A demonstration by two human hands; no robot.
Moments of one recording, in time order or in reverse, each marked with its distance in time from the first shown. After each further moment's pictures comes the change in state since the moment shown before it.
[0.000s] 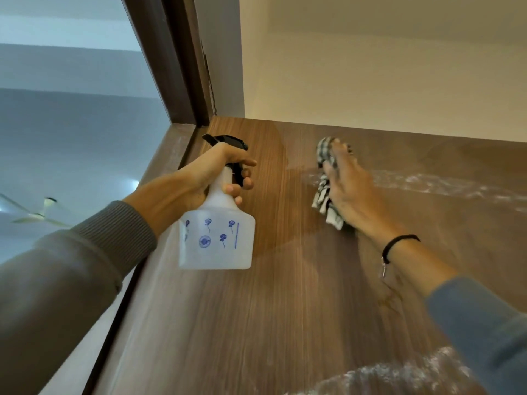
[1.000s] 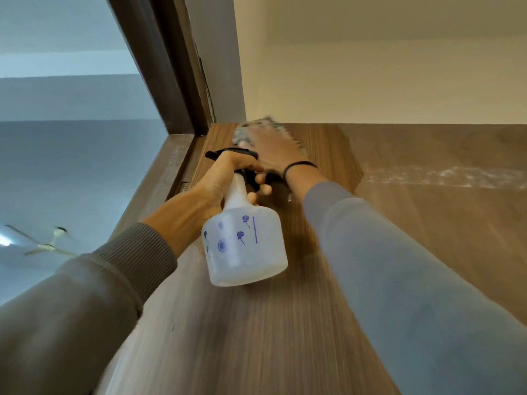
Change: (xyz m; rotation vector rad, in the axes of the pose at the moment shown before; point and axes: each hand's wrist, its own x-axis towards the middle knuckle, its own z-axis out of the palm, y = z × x) left_hand 0.059 -0.021 -0.006 -0.146 0.067 0.091; right_hand 0.156 -0.053 0.105 -0.351 -0.185 -0.192
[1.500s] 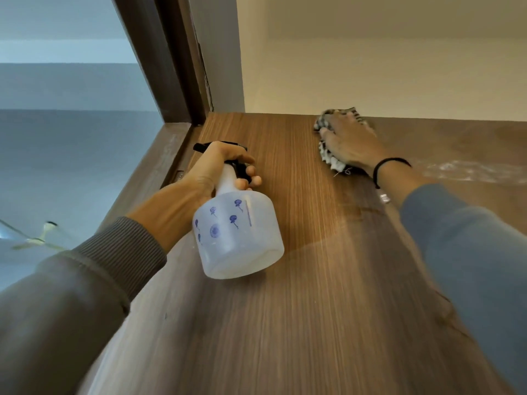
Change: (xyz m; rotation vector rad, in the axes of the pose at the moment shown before) left_hand 0.005 -0.008 -0.011 -0.107 -0.021 -0.022; right_hand -0.055 0.121 -0.028 -0.016 0.017 0.257
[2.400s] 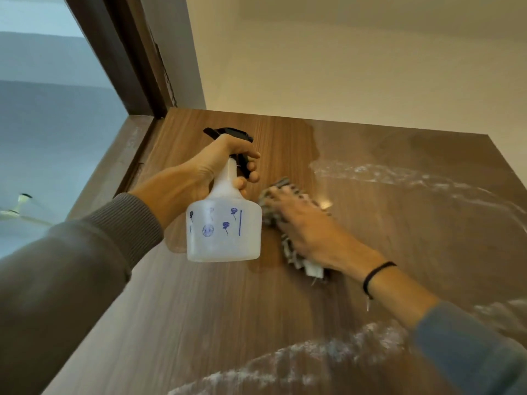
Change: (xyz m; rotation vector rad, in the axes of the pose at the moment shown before) left_hand -0.041 0.005 0.112 0.269 -0.077 -0.071; right_hand -0.207 0.011 -0.028 0.169 -0.203 -0.362
